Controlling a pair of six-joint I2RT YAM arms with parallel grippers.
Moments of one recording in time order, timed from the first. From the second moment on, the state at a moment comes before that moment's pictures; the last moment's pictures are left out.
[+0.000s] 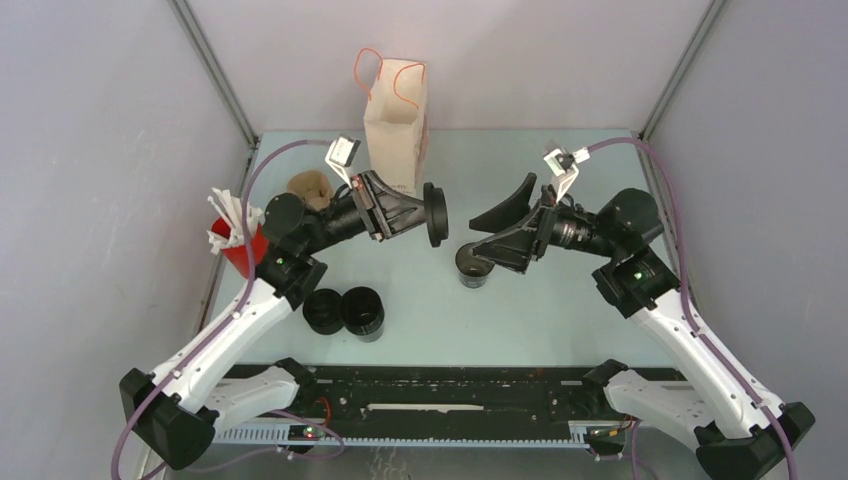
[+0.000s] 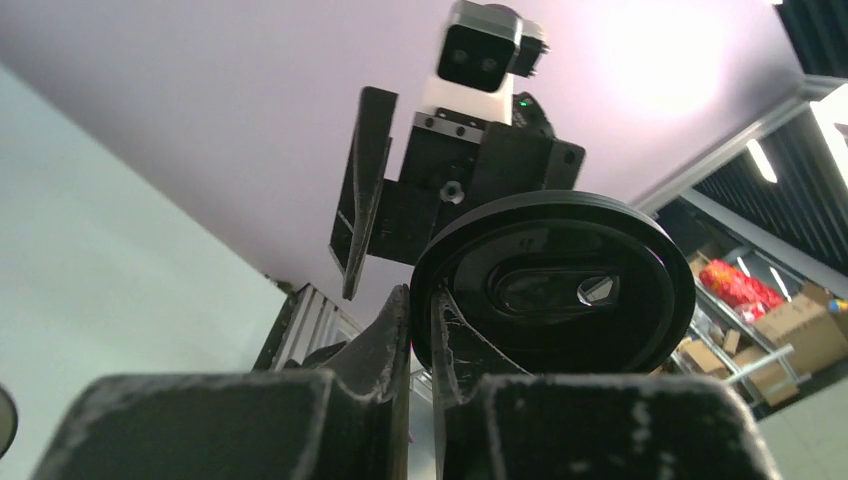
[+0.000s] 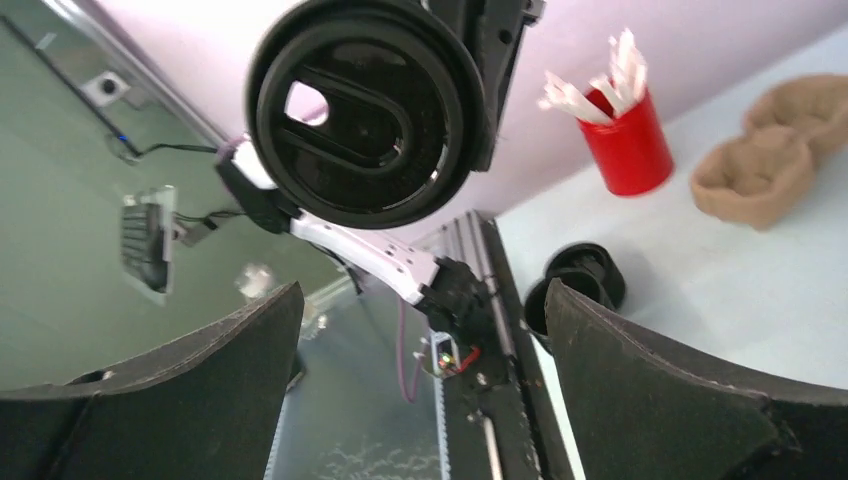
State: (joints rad) left arm -0.58 1.01 0.95 0.39 0.65 -1.12; right arm 0.54 0.93 1.02 0.08 -0.83 0.70
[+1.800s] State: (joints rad) left arm -0.62 1.05 0.95 0.31 0.62 -1.05; right arm 0.64 1.03 1.12 0.09 -0.70 0.81
